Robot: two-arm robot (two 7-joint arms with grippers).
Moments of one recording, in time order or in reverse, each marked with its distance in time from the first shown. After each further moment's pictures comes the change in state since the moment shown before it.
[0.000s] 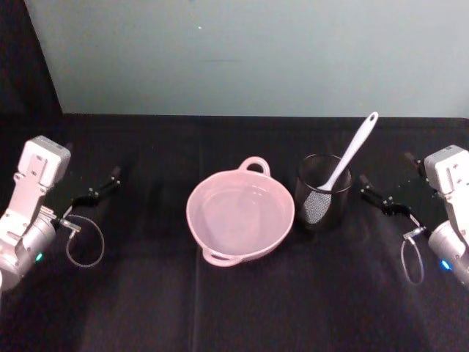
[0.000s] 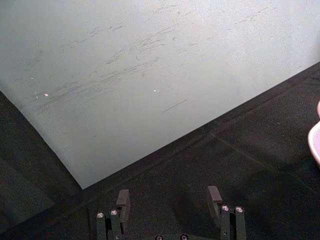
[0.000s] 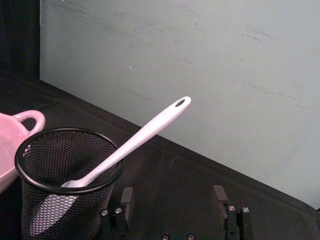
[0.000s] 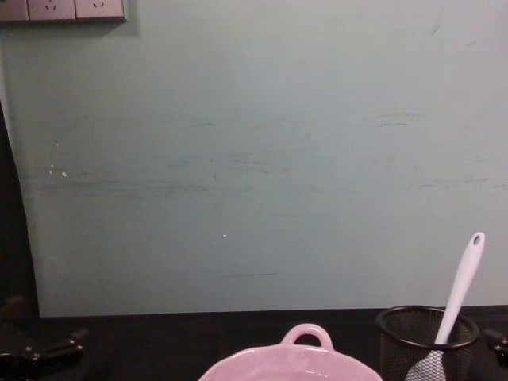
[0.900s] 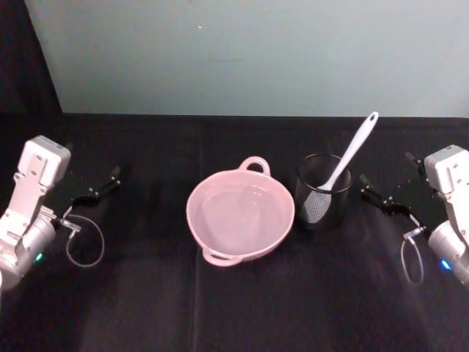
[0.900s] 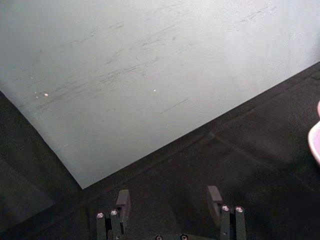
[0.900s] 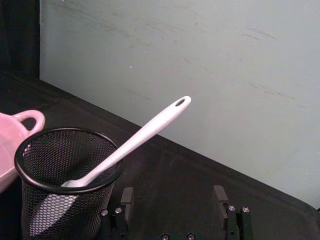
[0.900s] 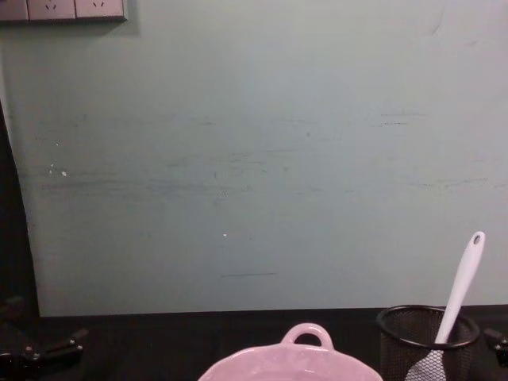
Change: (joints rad) left arm 0.000 0.000 0.000 0.000 0.000 0.000 0.000; right arm 0.000 0.000 0.000 0.000 0.000 0.000 0.000
